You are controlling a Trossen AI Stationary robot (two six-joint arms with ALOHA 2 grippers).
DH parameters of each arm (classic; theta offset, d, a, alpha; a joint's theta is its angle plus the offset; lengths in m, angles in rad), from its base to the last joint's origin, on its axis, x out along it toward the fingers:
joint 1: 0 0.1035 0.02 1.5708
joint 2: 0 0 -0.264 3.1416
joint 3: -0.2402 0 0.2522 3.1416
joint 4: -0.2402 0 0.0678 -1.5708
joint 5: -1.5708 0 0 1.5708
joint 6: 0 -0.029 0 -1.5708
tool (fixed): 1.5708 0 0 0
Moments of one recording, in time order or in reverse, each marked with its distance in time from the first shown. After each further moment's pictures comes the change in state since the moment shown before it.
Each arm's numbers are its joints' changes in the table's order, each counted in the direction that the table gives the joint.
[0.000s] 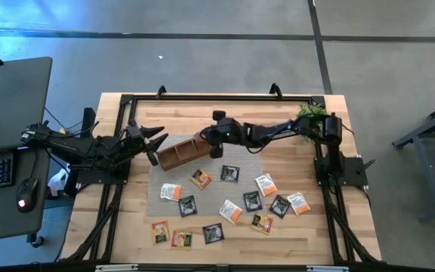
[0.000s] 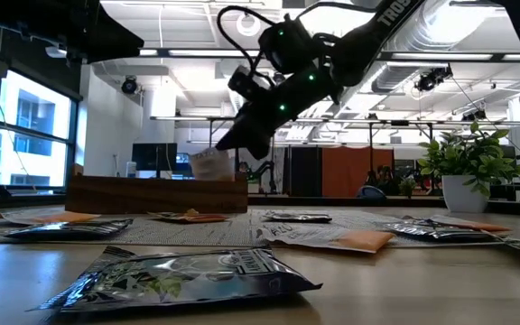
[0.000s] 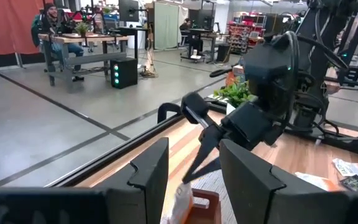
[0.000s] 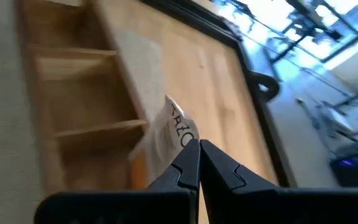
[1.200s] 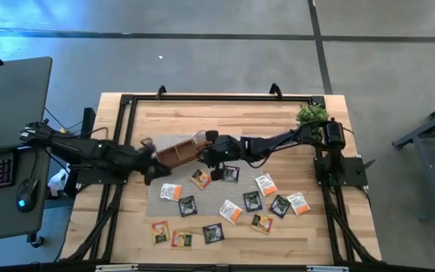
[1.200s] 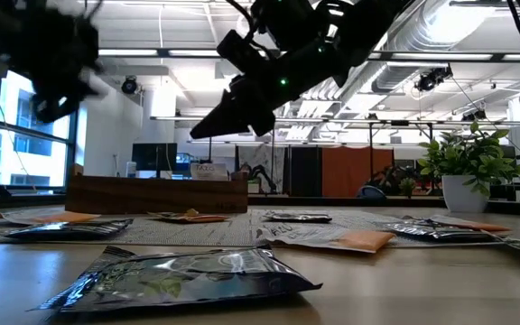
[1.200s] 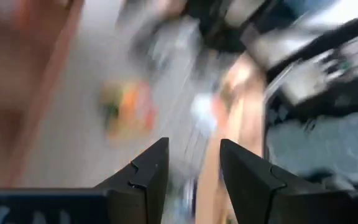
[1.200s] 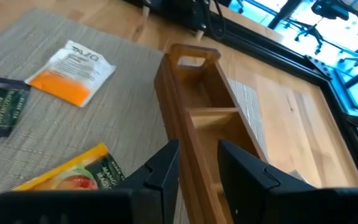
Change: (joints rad) left arm -0.001 -0.093 -0.001 -0.383 -0.713 0.882; right arm 0.163 0.010 -0.024 -0.073 0.097 -0.114
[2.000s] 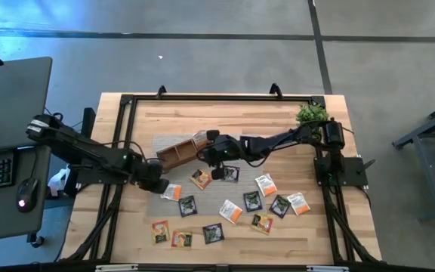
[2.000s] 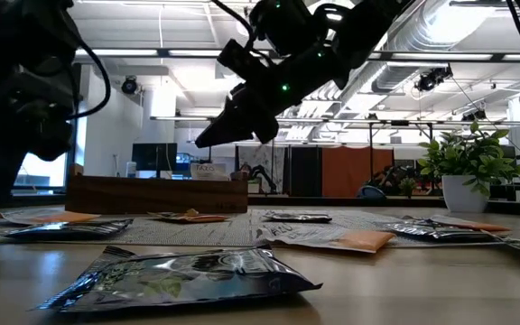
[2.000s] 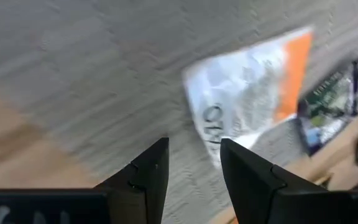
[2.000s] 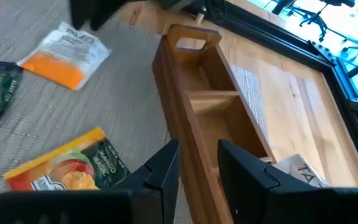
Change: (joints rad) left arm -0.052 -0.490 0.000 -0.087 -0.282 0.537; right arm -0.019 -0.002 0.000 -0.044 -0.002 -0.002
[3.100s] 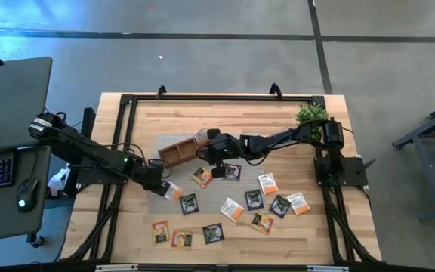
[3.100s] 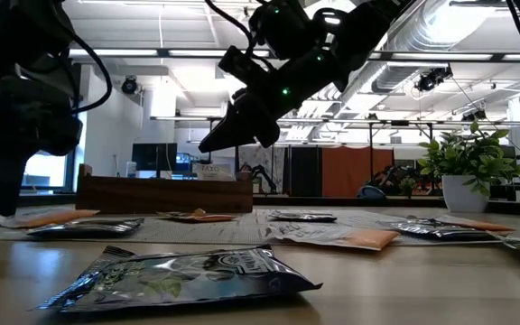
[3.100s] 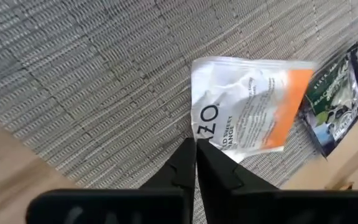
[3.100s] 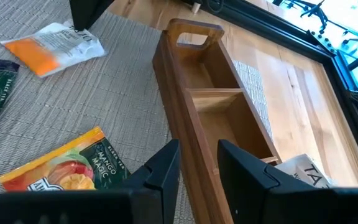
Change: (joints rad) left arm -0.045 -0.030 -0.006 0.022 0.132 -0.095; right arm -0.009 -0.001 0.000 -0.012 0.001 -0.008
